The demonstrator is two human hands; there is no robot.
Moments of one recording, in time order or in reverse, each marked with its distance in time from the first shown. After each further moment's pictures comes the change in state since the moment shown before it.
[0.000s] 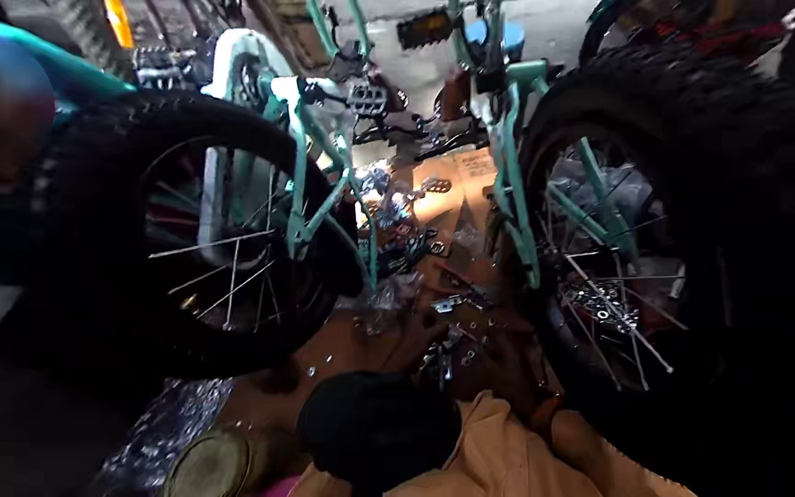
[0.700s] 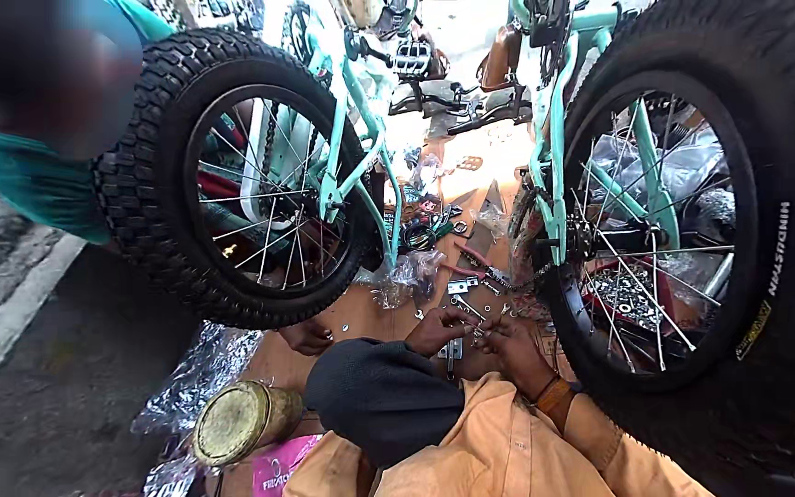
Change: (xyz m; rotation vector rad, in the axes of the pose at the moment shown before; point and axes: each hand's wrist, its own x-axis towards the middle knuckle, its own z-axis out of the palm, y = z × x) left_hand -0.030 -0.012 0.002 -0.029 -0.234 0.123; right_hand 0.001 -0.005 0.010 0.693 -0.192 0.234
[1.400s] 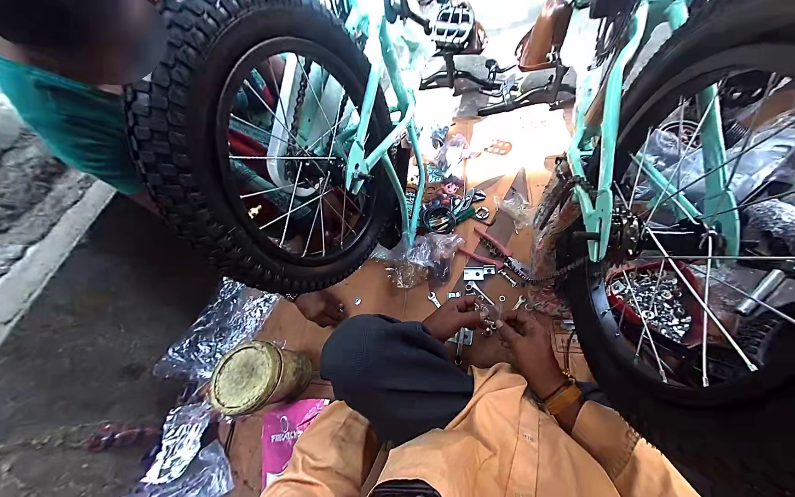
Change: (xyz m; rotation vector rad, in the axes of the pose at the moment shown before) left_hand -0.002 -0.005 0.008 -0.128 -0.025 -0.102; right_hand -0.010 0.001 0.004 -0.282 0.106 -0.086
